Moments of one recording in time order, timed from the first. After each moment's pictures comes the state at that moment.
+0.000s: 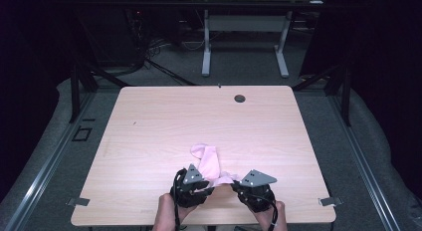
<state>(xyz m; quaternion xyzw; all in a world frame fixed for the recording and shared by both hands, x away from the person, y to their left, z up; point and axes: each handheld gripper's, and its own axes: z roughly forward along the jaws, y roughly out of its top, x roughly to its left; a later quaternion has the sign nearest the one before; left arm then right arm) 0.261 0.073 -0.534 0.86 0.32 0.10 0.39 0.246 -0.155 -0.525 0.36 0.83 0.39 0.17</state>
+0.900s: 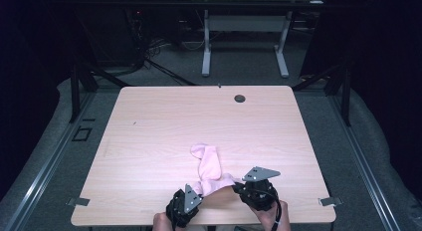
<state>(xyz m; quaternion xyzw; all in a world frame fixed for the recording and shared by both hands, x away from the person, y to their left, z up) 0.226 0.081 -0.572 0.86 0.32 0.20 0.35 0.245 -0.160 -0.514 0.39 0.83 0.38 0.12</state>
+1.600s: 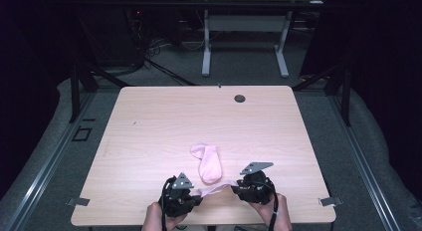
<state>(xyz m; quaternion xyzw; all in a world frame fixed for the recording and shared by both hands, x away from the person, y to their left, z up) 0.253 0.101 -0.529 0.86 0.35 0.01 0.37 0.274 -0.160 -0.533 0.41 0.85 0.33 0.09</state>
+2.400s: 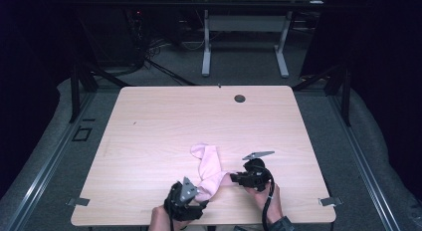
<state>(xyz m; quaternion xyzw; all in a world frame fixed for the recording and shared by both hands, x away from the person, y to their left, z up) 0.230 0.073 -0.557 0.87 0.31 0.16 0.35 0.320 -0.170 -0.565 0.47 0.81 0.36 0.01</state>
